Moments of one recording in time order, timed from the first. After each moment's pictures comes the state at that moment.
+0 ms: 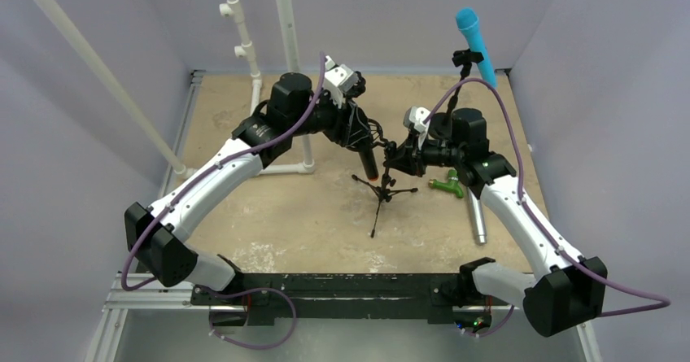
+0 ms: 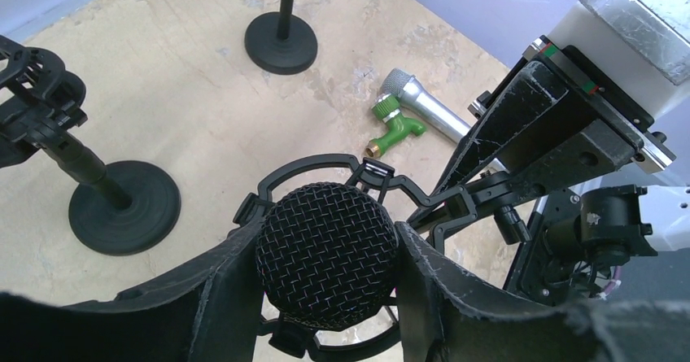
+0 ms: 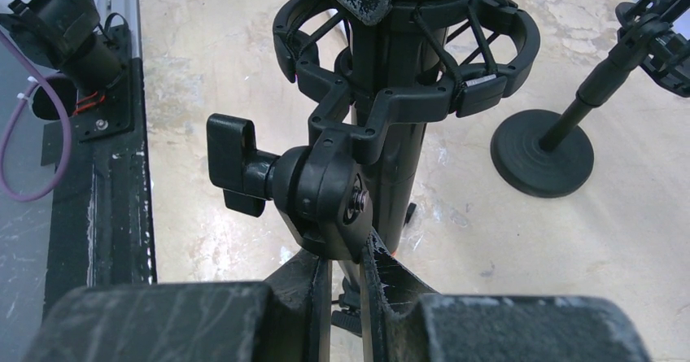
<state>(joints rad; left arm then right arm) -0.65 1.44 1.42 -0.30 0.39 -0.14 0.31 1.13 0.95 -0.32 -0.90 -0.33</state>
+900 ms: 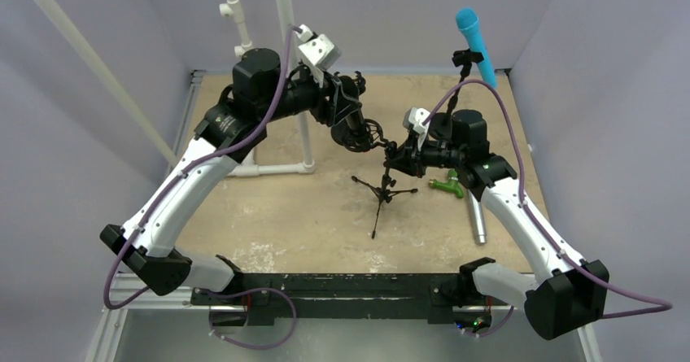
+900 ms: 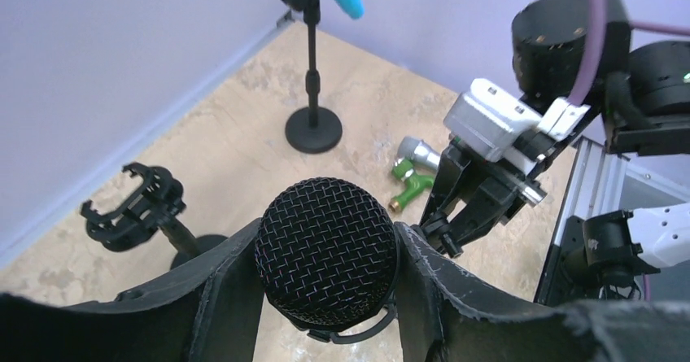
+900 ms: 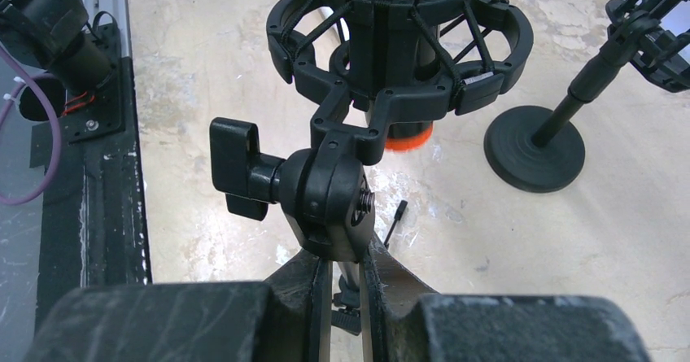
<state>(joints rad) -0.64 1.39 1.65 -0.43 0.39 -0.01 0.31 1.11 0.95 -0.32 -0.86 -0.33</state>
